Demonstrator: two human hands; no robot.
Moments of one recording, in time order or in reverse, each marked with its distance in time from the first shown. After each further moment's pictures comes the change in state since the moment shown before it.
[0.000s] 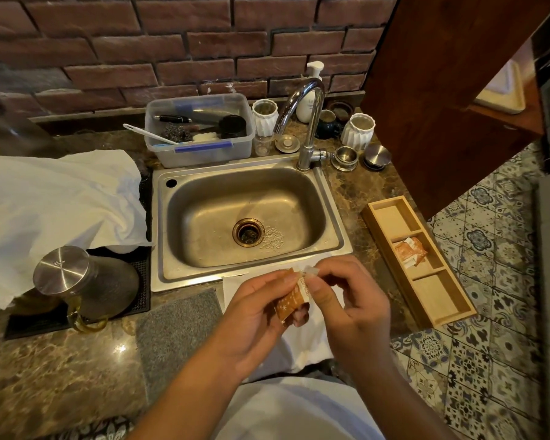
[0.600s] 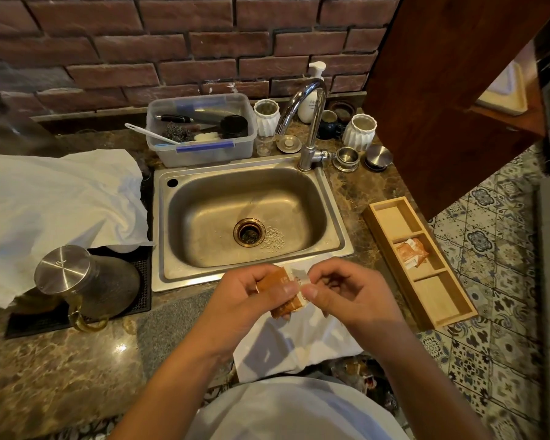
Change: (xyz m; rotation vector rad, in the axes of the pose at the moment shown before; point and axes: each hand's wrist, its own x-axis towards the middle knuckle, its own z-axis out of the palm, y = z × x) left_hand -0.005 0.022 -0.015 0.520 0.035 0.129; right_hand 0.021 0.001 -0.022 0.285 -0.385 0.362
